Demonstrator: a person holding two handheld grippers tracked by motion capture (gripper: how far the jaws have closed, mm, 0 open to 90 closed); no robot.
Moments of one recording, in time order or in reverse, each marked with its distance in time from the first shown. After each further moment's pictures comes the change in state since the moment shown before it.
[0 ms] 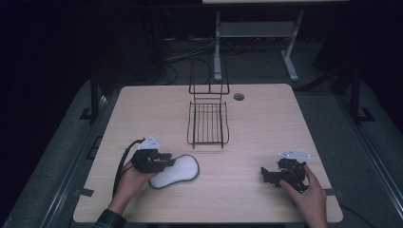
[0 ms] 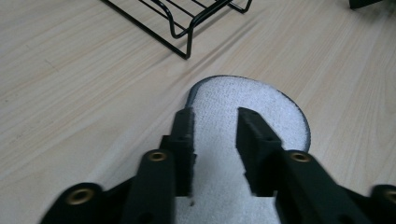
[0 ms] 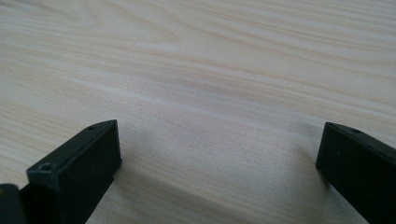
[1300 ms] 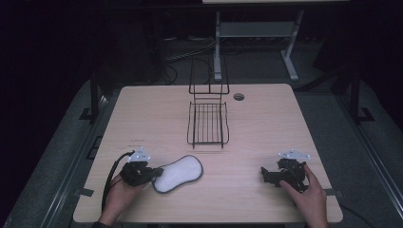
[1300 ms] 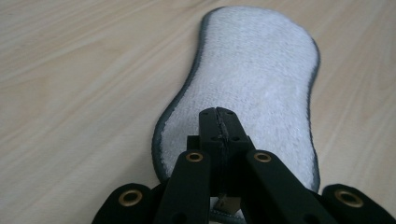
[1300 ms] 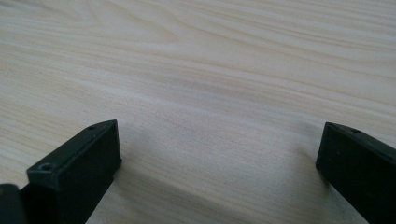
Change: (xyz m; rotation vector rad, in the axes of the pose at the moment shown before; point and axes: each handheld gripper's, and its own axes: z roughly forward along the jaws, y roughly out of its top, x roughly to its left) left arm -0.002 -0.040 -0.021 0.056 0.051 -0.058; right arm 0.000 0.000 0.000 0.000 0.000 0.000
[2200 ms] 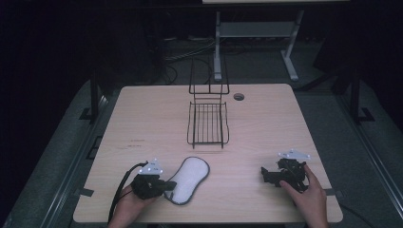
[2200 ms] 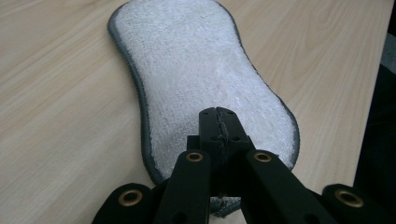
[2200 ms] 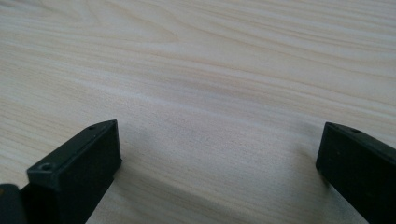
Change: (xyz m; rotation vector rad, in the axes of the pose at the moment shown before) left arm -0.049 -0.003 0.009 0.011 -0.139 0.060; right arm 0.000 0.000 0.000 0.000 0.000 0.000
